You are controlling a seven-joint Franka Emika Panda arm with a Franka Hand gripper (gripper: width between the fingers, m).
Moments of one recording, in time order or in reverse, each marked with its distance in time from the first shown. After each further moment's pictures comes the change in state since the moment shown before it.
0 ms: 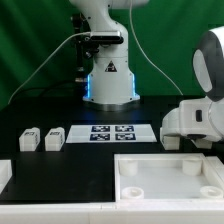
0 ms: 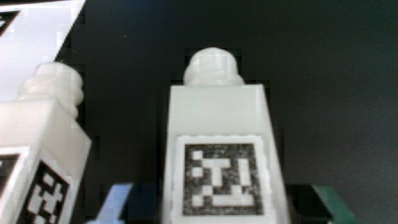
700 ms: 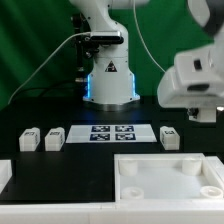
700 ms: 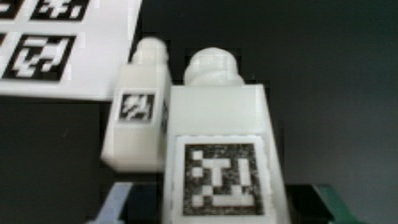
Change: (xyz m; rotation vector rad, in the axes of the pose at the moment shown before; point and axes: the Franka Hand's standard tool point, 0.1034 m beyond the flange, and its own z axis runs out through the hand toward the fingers) arm -0.029 0.036 -0.122 0.019 0.380 -0.083
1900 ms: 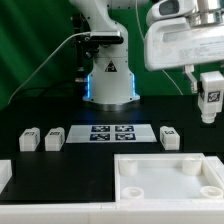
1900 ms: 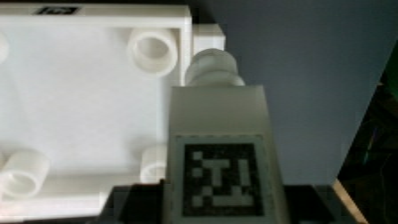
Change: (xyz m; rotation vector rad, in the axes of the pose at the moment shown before) arm 0.024 0.019 -0.093 0.101 0.896 -0.016
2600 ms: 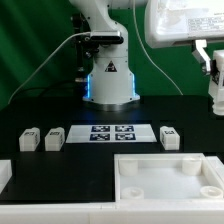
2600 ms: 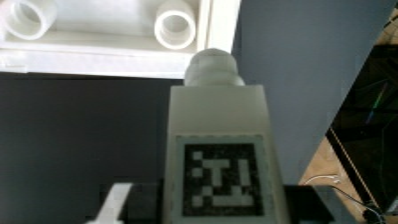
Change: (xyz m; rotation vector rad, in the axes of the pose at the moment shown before) arm 0.070 0.013 -0.010 -0.018 0.081 -0.039
